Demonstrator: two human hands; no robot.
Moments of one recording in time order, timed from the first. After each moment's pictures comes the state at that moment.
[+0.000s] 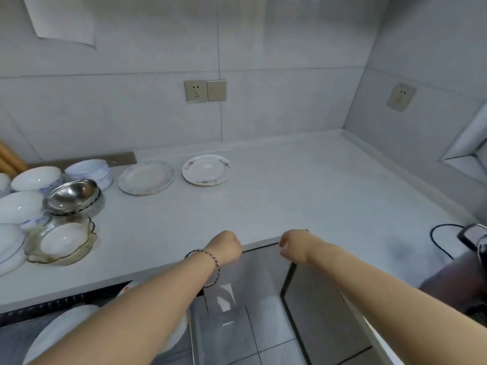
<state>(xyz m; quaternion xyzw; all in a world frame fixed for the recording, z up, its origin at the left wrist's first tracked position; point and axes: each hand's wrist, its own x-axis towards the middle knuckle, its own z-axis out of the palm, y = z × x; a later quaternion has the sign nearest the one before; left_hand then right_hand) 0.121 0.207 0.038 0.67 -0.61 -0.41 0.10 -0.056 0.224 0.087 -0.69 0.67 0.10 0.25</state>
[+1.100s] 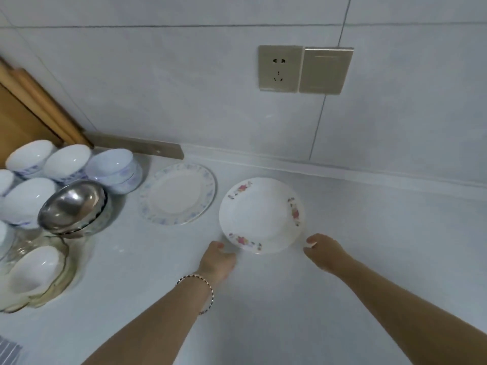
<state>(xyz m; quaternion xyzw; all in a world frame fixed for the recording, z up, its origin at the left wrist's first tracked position) 0.199 -0.140 -0.070 0.81 -0.08 -0.47 0.35 0.014 -0.269 -0.061 -0.74 0.56 0.12 0.37</state>
